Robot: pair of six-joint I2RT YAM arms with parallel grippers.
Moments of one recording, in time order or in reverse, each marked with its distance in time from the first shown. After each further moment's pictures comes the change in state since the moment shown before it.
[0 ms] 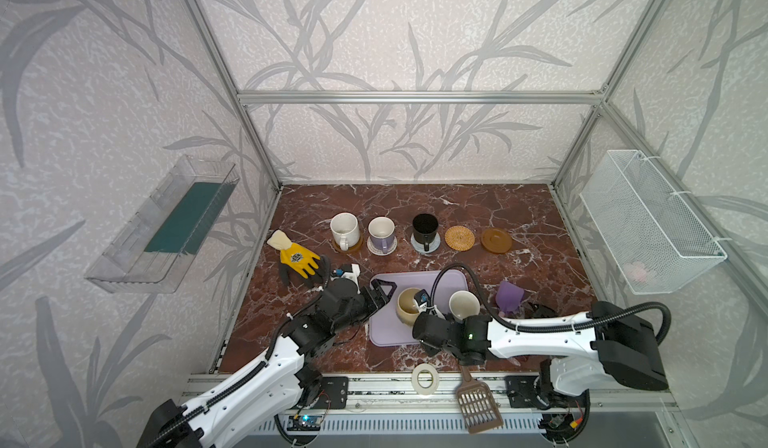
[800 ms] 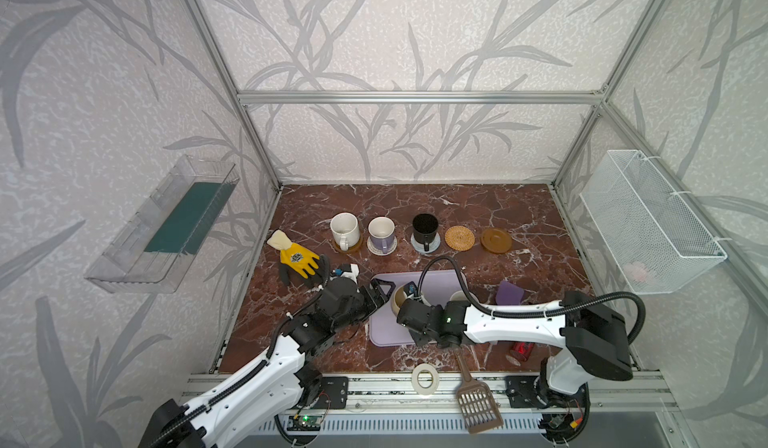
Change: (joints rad) left arm 0.021 0.012 0.000 -0.006 0.004 0.003; right arm -0.078 0.170 0.204 -0.148 -0.069 -0.019
